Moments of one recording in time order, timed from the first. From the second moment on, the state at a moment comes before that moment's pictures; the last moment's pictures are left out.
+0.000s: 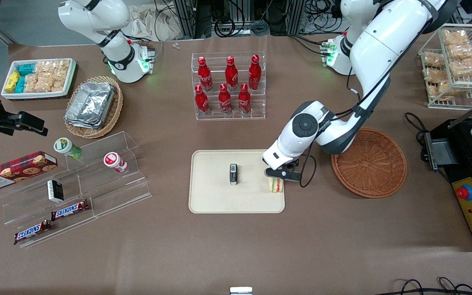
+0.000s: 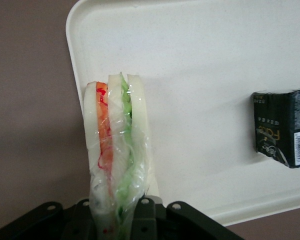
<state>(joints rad) -0.05 0.63 -0.58 -1.87 0.37 2.48 -0.65</state>
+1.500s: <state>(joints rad) -0.03 0.23 -0.54 -1.74 0.15 1.93 -0.60</state>
